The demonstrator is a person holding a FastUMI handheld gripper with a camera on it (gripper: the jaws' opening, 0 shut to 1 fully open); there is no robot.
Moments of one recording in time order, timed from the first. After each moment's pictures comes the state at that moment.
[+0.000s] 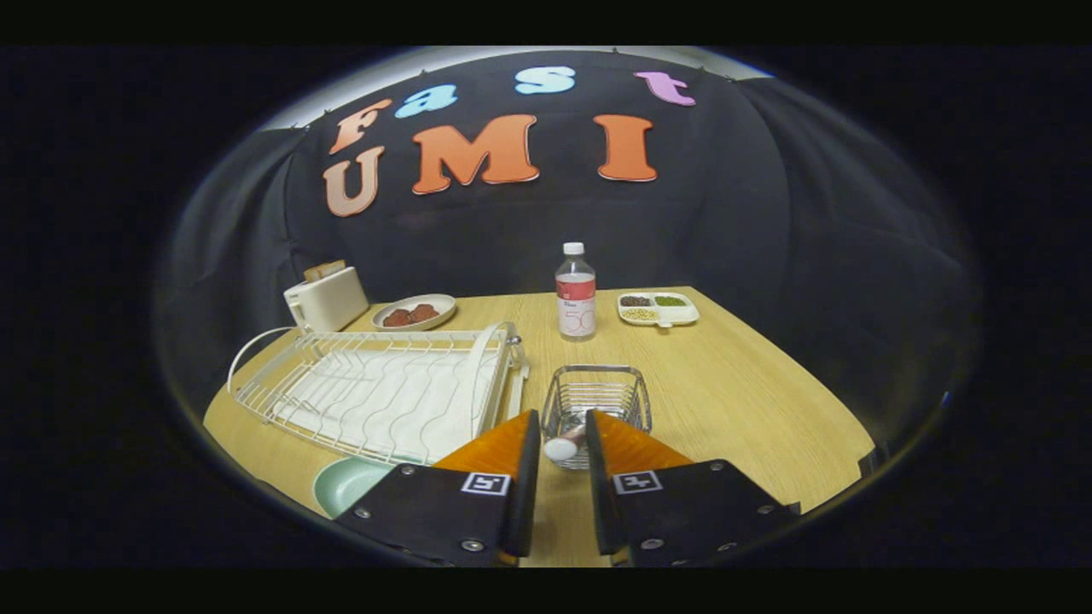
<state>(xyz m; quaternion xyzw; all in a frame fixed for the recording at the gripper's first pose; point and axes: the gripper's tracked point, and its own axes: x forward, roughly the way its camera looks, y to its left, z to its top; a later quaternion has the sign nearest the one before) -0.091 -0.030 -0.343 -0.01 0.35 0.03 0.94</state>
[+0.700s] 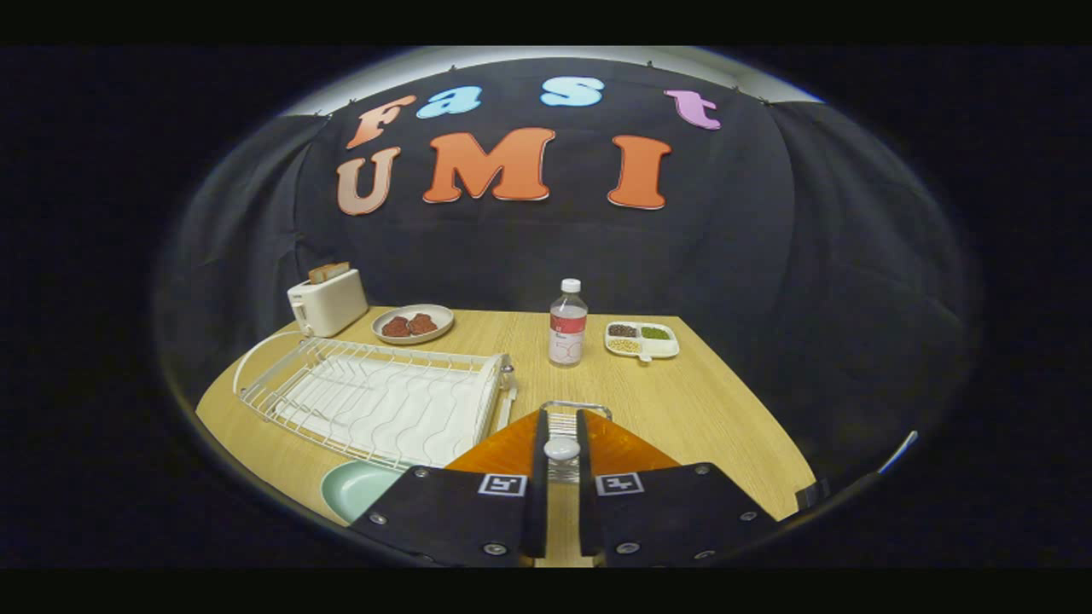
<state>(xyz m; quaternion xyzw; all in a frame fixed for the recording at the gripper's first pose) -0.078 -0.039 -0.264 -0.04 0.32 0.05 0.94</state>
